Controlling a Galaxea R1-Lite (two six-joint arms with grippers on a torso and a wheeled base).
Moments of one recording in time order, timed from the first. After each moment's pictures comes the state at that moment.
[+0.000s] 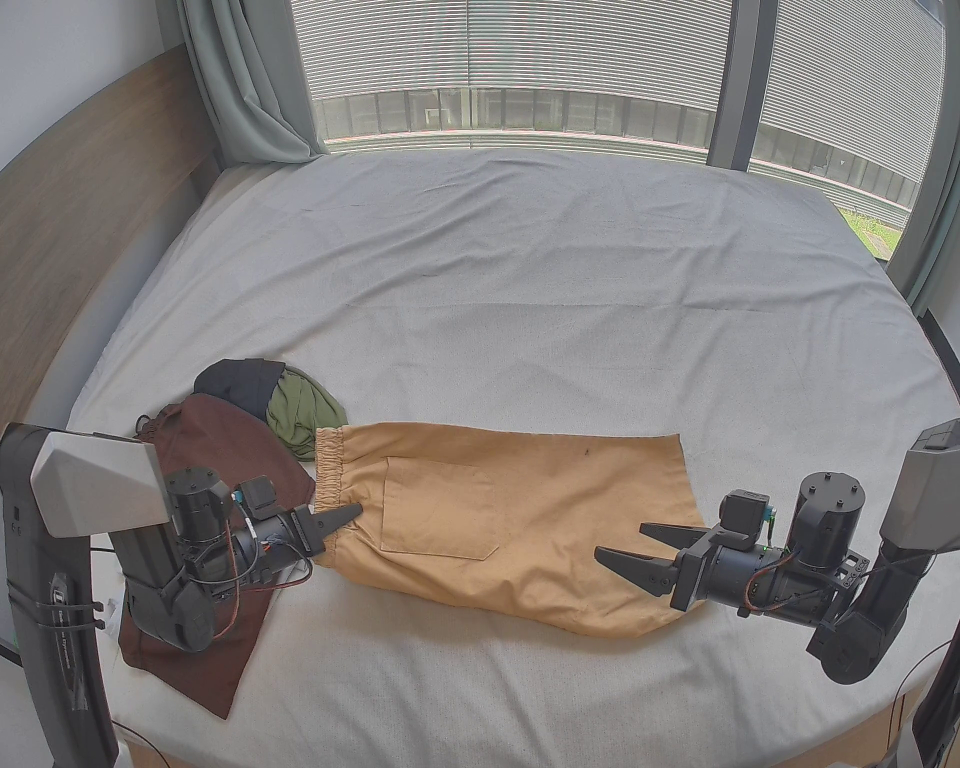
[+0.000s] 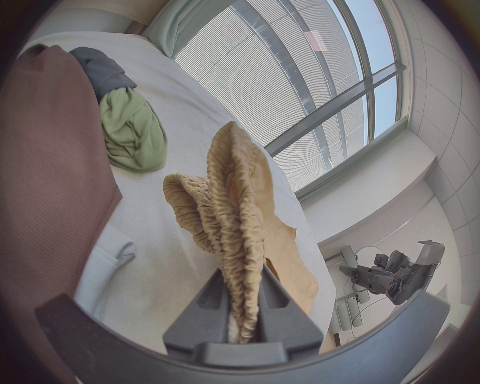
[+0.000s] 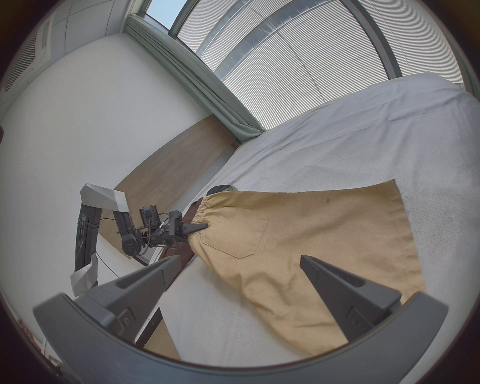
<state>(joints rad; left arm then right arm) -0.14 2.35 -0.55 -1.55 -0.61 -0.59 0.44 2.04 -0.28 -1.54 0.41 0.35</state>
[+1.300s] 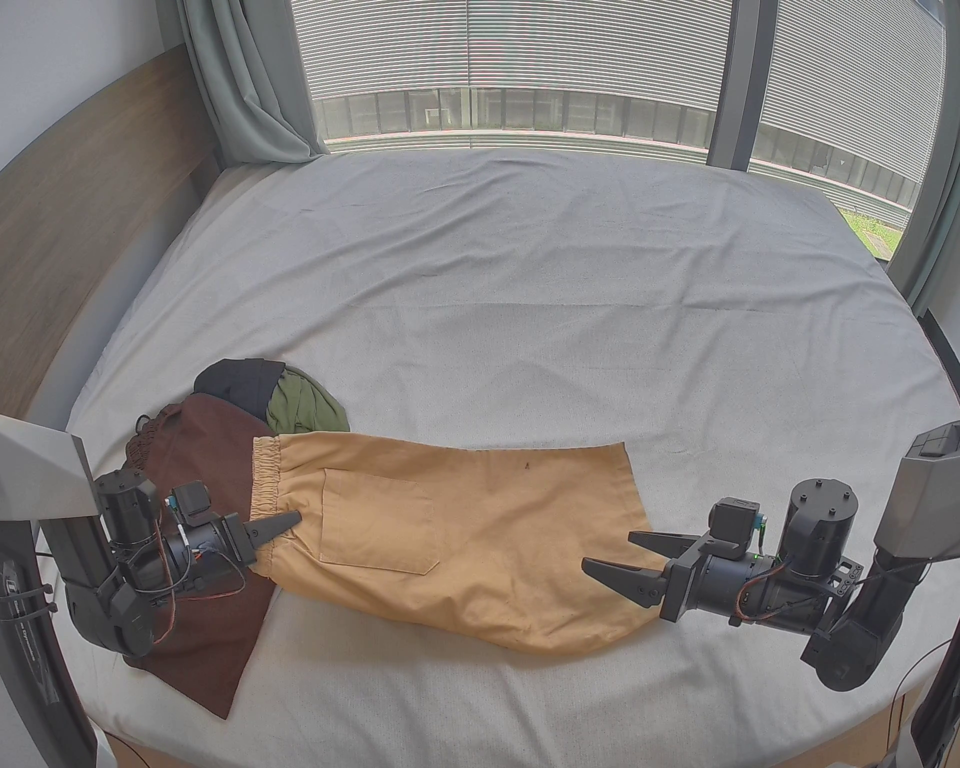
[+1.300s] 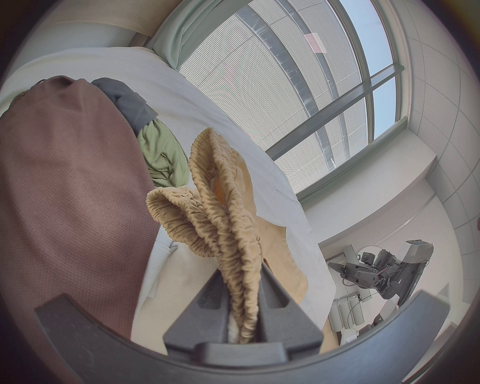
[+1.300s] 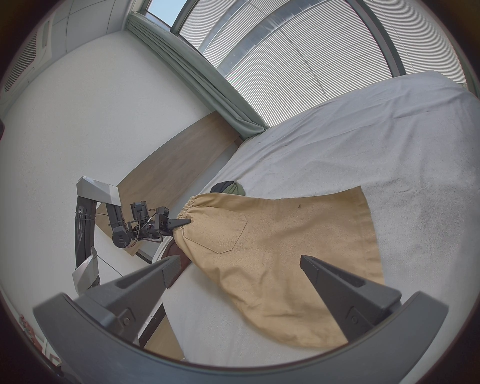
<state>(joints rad) 0.04 2.20 -0.35 -1.55 -0.75 -0.51 0.49 2.05 -0.27 -1.54 0.39 0.35</state>
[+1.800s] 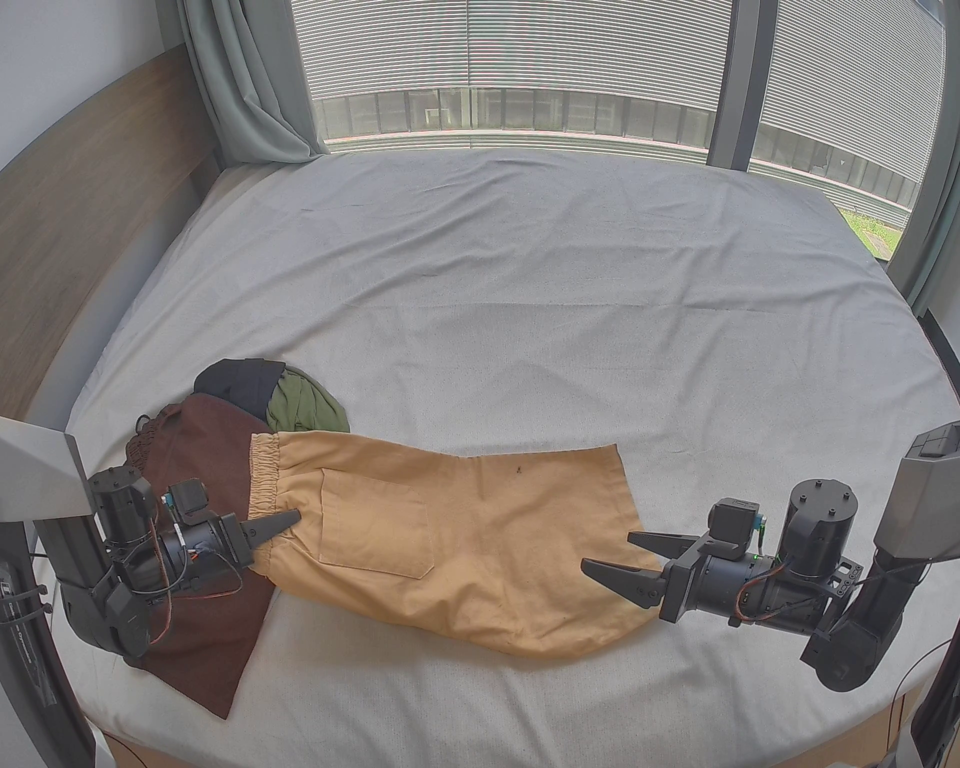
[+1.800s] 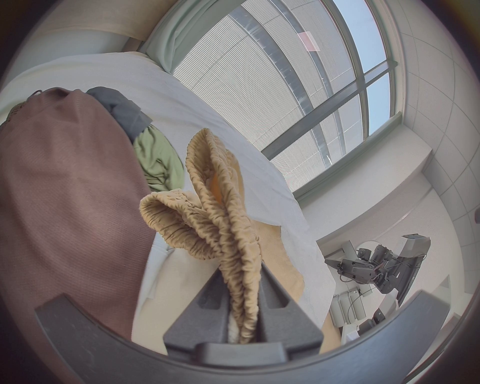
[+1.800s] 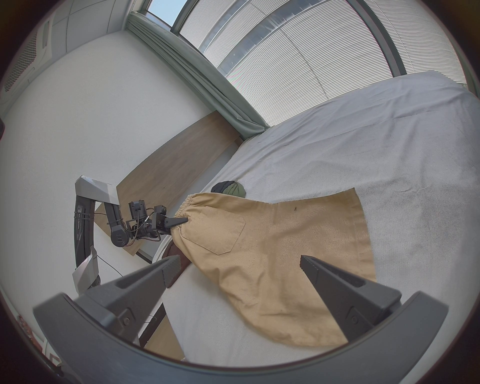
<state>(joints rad) 0.04 2.17 -0.34 -1.55 -0.78 -0.48 0.49 2.05 -0.27 -1.54 0.39 0.35</state>
